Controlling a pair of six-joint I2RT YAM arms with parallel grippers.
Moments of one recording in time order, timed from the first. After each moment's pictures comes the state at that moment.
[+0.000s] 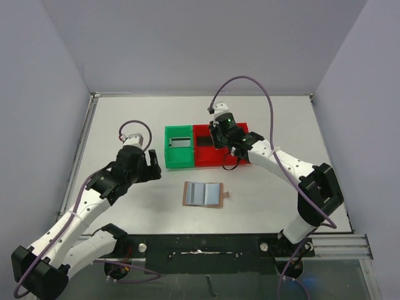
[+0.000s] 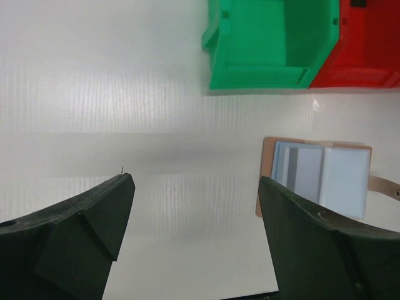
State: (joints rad) left arm -0.54 0.90 0.79 -0.65 -0.24 -0.56; right arm 0.65 1.63 1.23 -0.30 0.23 0.19
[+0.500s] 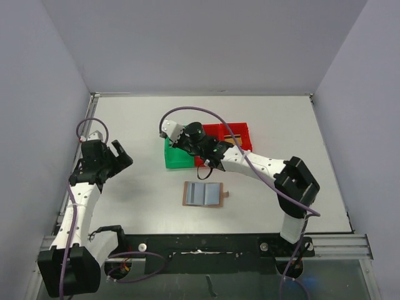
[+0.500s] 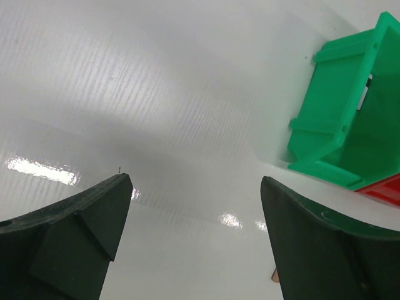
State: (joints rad) left arm 0.06 0.98 0.74 -0.54 0.05 -0.51; right arm 0.88 1.75 1.32 0.02 0.13 -0.48
